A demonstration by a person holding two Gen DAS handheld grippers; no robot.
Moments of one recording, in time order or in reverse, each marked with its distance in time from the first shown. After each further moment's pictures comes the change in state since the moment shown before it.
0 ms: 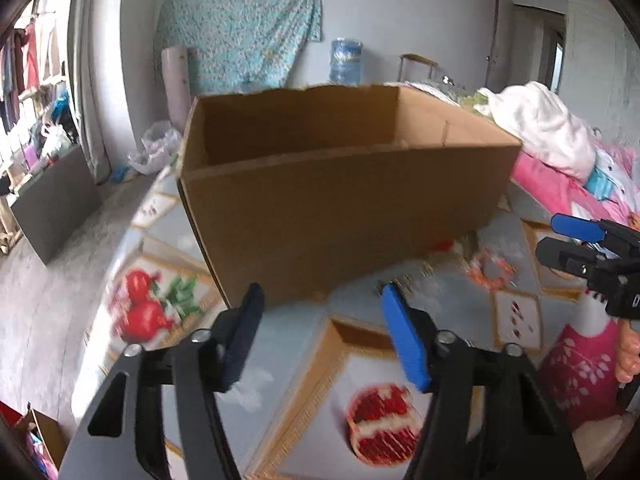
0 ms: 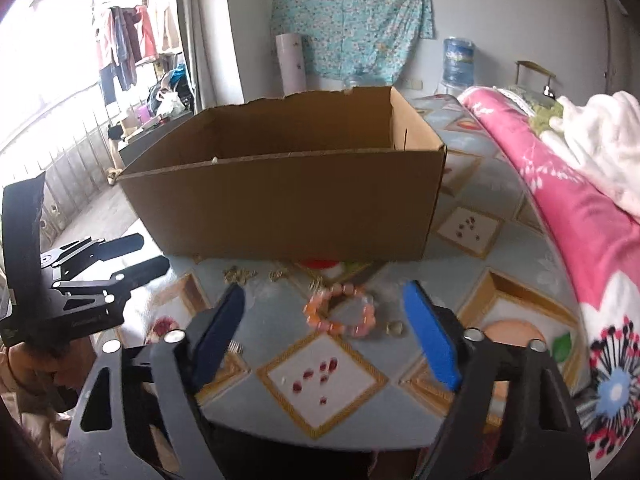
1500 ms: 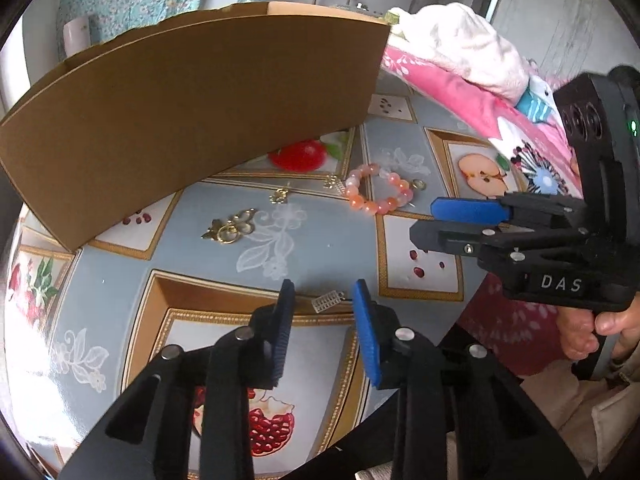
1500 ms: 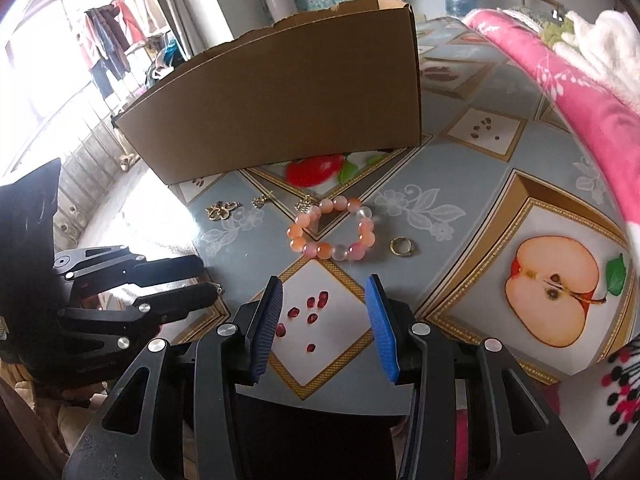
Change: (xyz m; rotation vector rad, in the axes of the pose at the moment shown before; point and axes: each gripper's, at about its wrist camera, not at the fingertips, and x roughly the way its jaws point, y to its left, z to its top) left arm 0.032 -0.079 -0.018 0.164 0.262 -0.277; right arm 0.009 -0.023 -0.052 0.096 0.208 0.103
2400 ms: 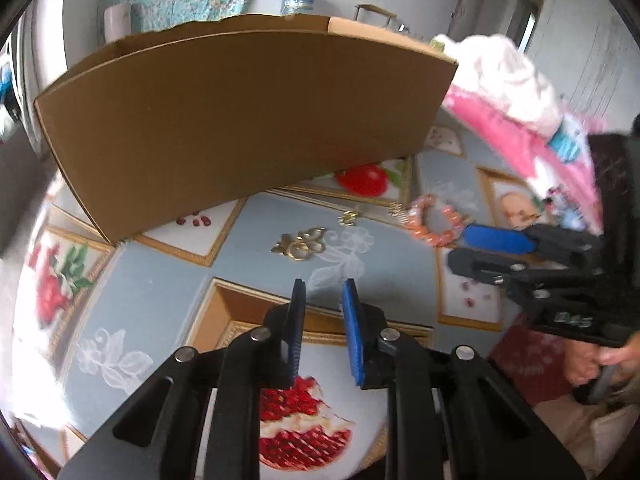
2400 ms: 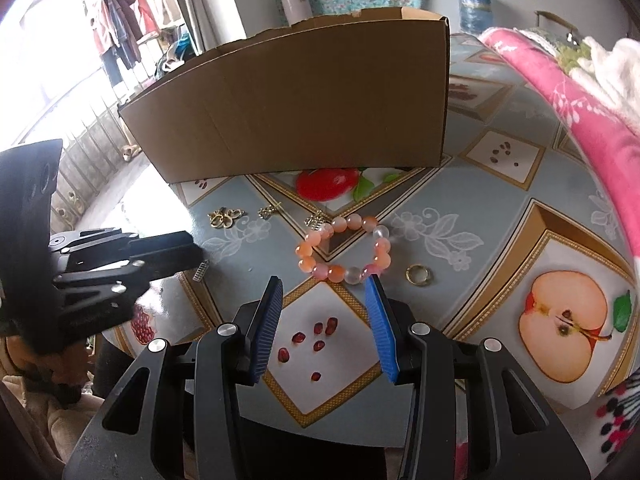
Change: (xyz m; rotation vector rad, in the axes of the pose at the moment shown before) left arm -0.013 0.038 0.001 -0.141 -0.070 0.022; right arm 0.013 0.010 0.011 -0.071 -0.024 -0.006
